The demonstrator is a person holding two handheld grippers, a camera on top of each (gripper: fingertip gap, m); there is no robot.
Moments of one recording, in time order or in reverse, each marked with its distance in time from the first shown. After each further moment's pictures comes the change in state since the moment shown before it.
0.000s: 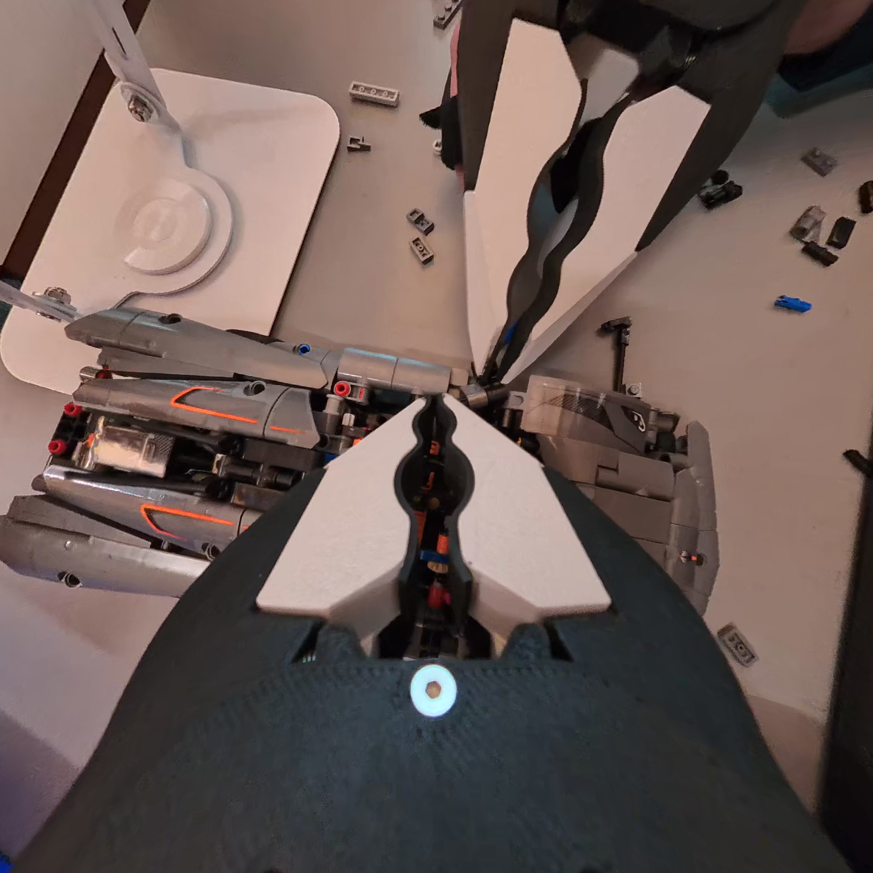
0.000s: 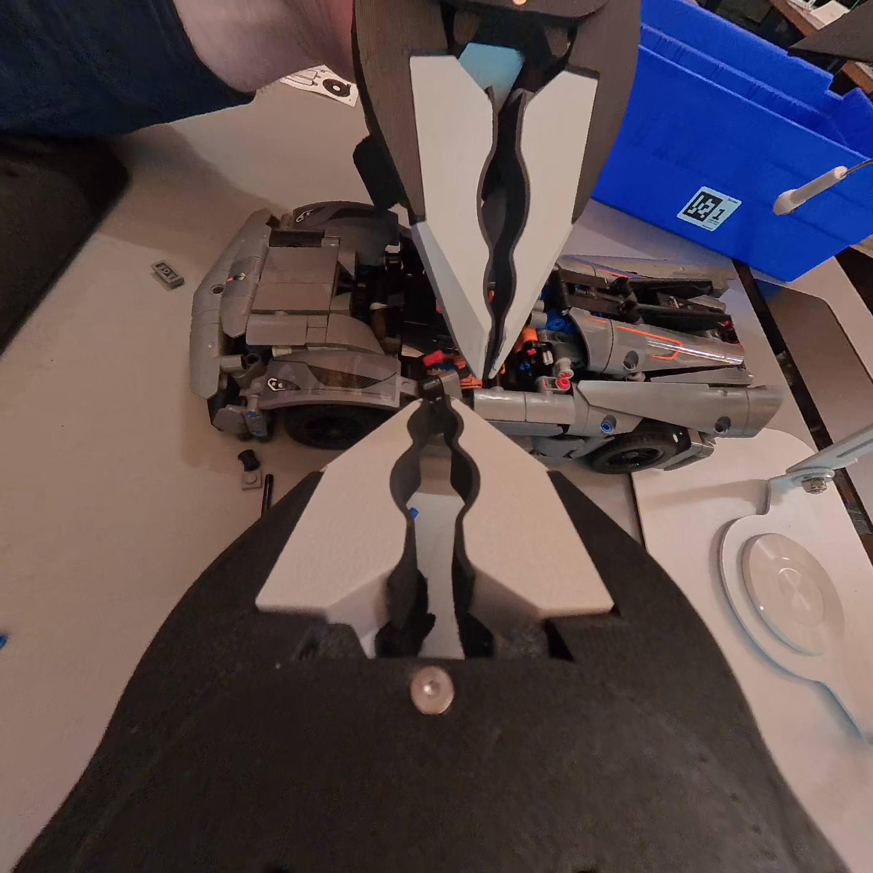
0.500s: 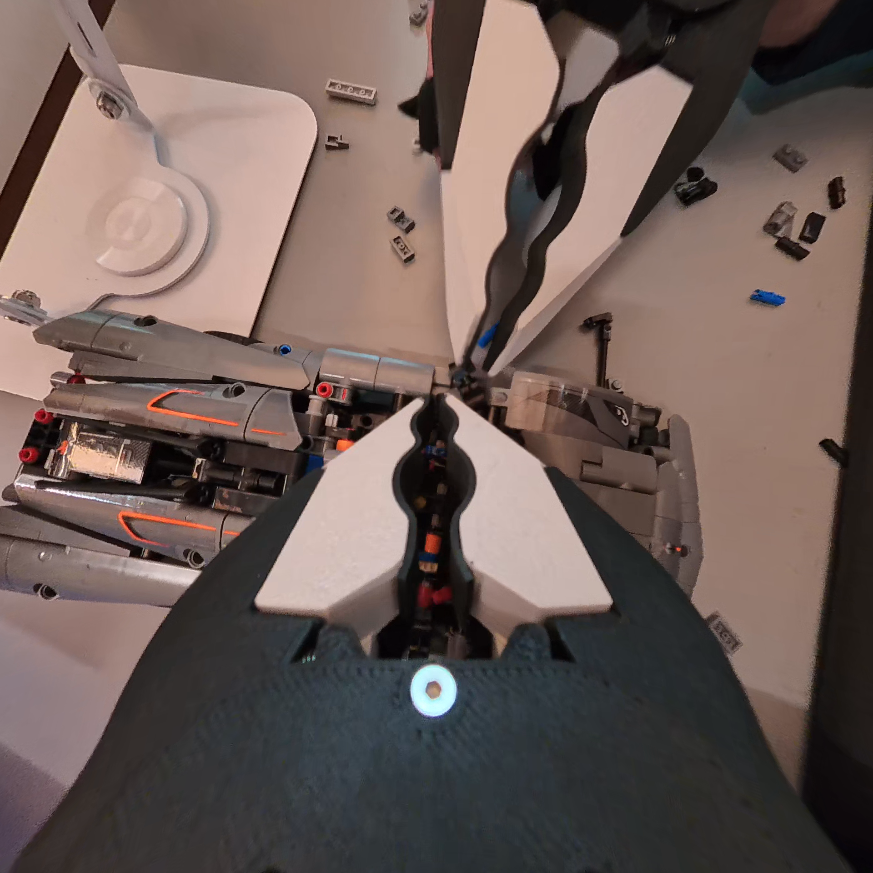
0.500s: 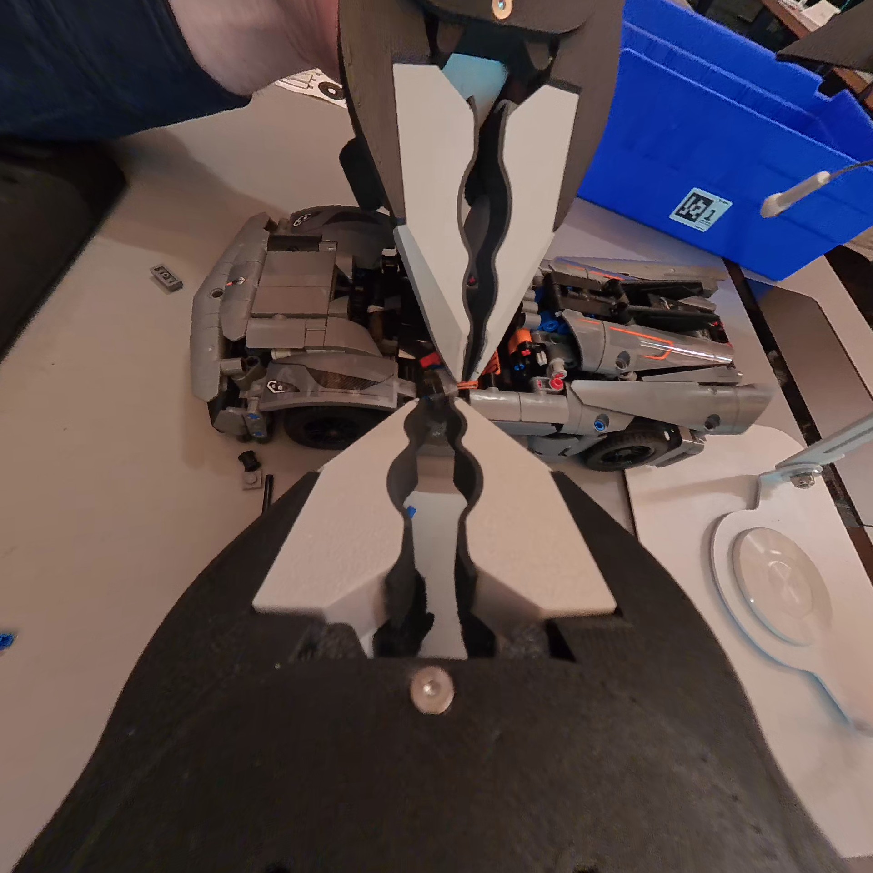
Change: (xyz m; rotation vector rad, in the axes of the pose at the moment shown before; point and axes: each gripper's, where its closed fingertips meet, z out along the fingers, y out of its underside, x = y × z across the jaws) left arm 0.007 0.001 0.000 -0.006 0.035 0.005; right arm 0.001 -0.002 -0.003 -0.002 0.011 0.003
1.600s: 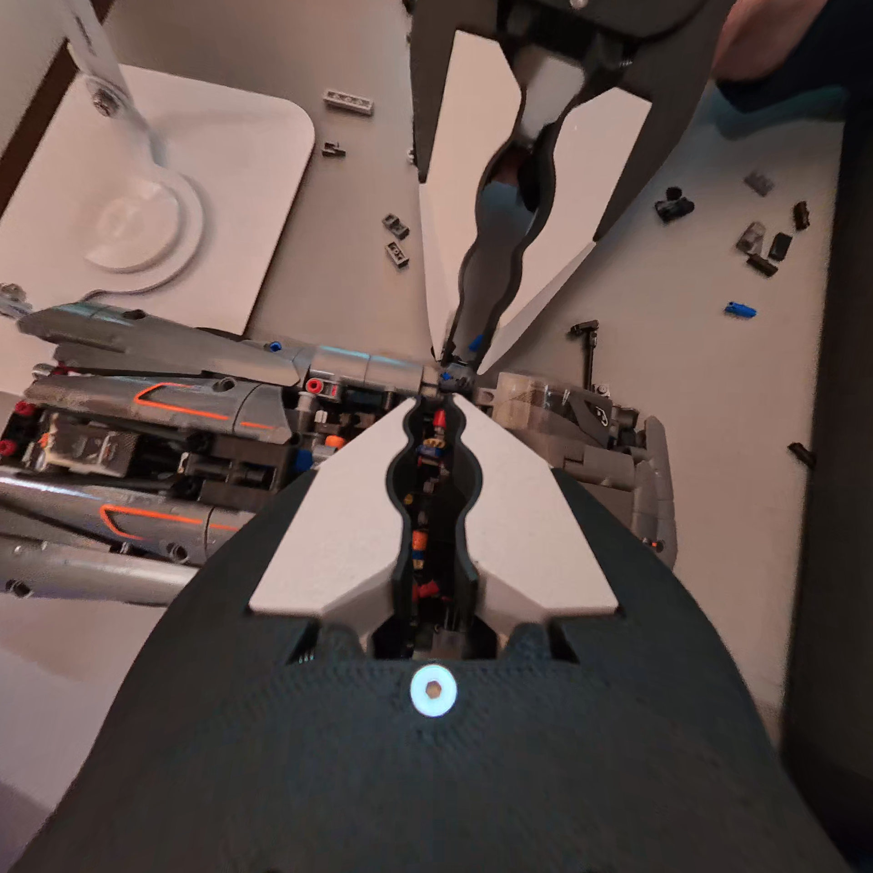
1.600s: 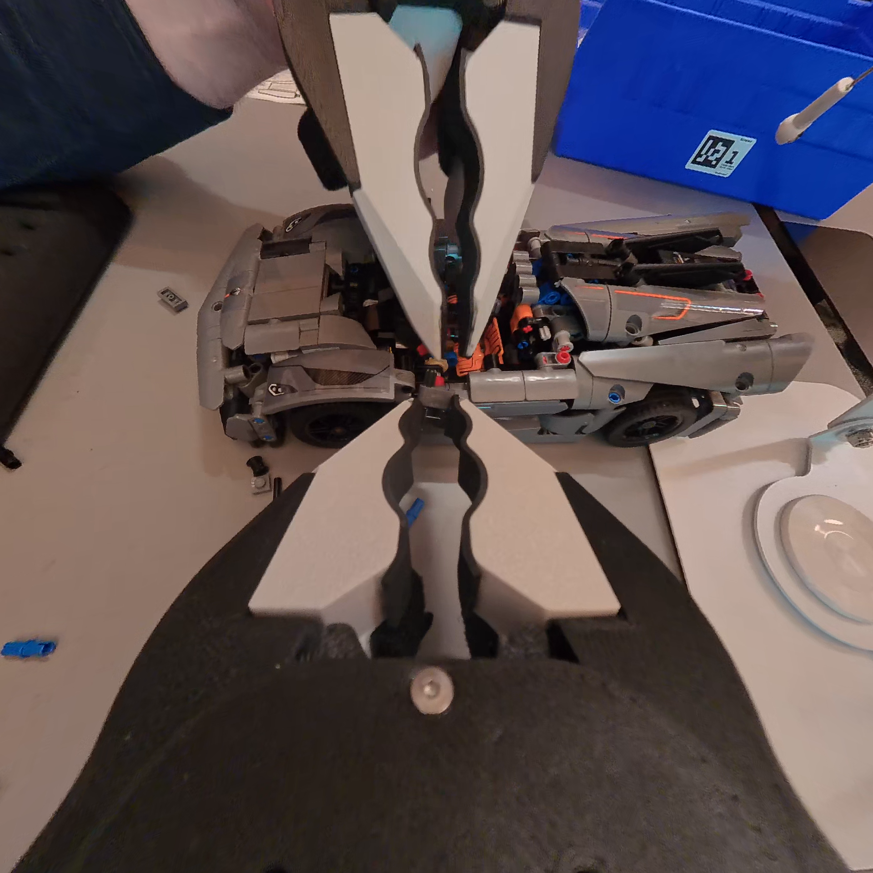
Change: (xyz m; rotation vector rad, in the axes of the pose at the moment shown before) left arm 0.003 -0.002 -0.004 0.027 0.031 -0.032; right arm 0.003 0.007 0.001 -0.010 -0.032 0.129
